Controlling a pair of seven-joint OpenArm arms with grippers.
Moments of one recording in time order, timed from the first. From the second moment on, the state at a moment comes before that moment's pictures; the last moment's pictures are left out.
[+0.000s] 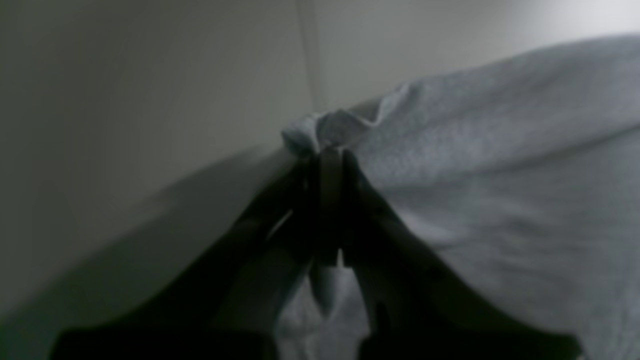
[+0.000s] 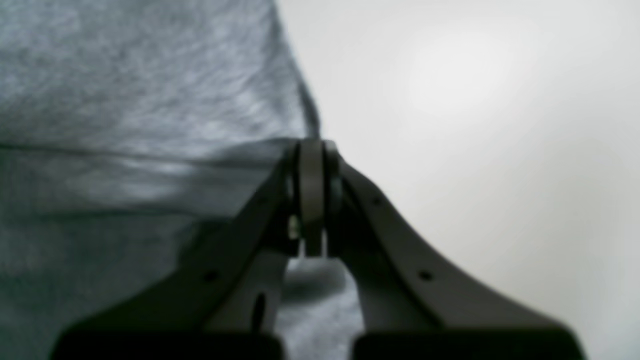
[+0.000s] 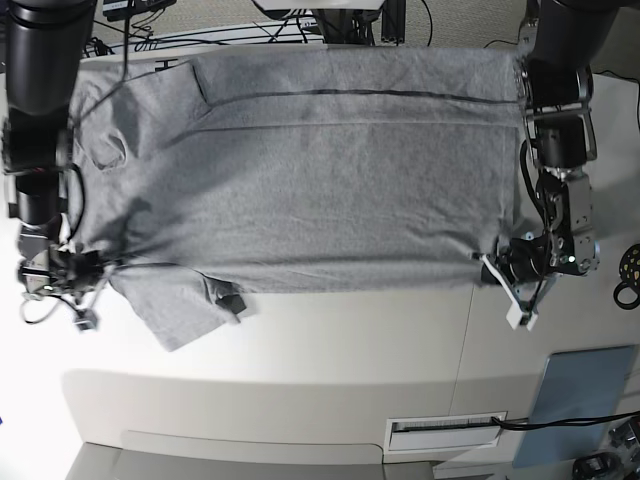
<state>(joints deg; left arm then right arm) -22.5 -17.6 -8.2 61.9 -21.9 -28.6 51.3 44.4 33.6 -17.9 24.7 18.0 30.8 -38.1</state>
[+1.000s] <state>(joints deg) -5.8 -18.2 -13.0 79.4 -29.7 -28.9 53.3 23.7 46.5 -9.5 63.7 28.8 27.0 -35.2</state>
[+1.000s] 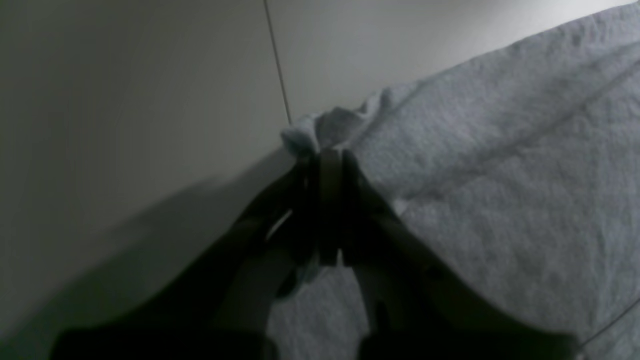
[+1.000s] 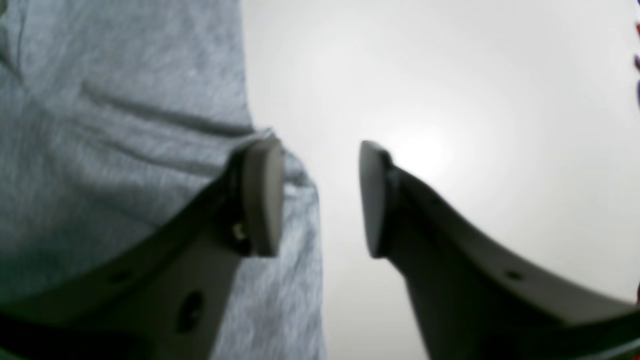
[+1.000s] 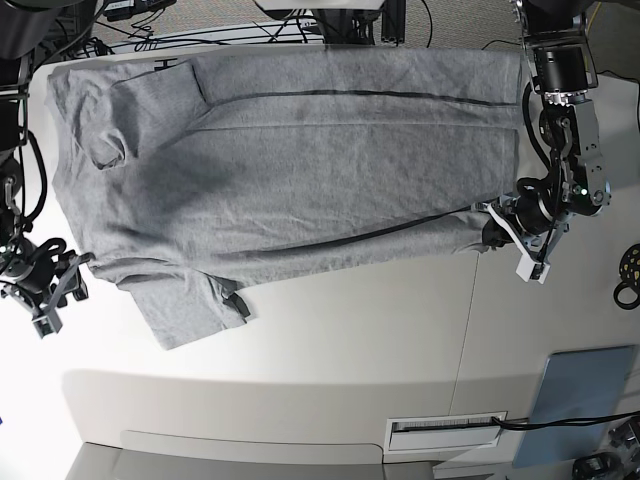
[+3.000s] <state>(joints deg) -5.6 -18.2 -13.0 79.6 -28.0 -28.9 53.6 22.9 44.5 -7.0 63.6 35.9 34.8 -51.9</state>
